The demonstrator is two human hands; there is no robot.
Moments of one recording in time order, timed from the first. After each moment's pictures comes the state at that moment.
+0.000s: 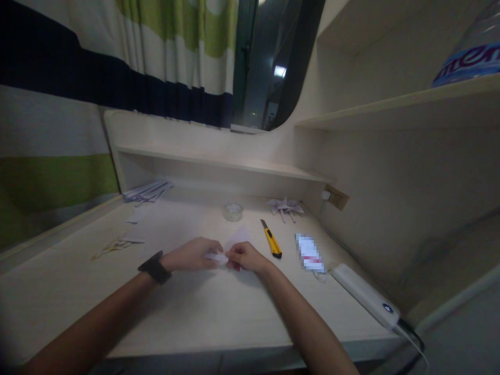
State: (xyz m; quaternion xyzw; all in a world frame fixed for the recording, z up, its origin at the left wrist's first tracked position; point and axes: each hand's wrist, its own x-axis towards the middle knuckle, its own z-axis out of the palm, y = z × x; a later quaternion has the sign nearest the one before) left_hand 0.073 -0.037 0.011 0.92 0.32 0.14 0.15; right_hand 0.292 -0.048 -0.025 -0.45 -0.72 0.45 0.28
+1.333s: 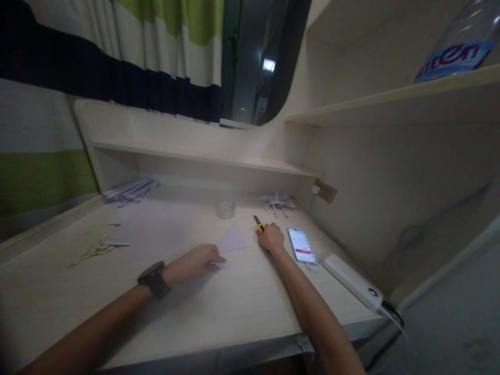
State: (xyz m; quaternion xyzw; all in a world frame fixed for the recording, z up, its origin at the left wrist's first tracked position) left_hand 0.092 -0.049 -0.008 0.94 0.25 0.15 0.20; right_hand 0.366 -0.018 -0.013 -0.80 -0.58 -0.06 0.11
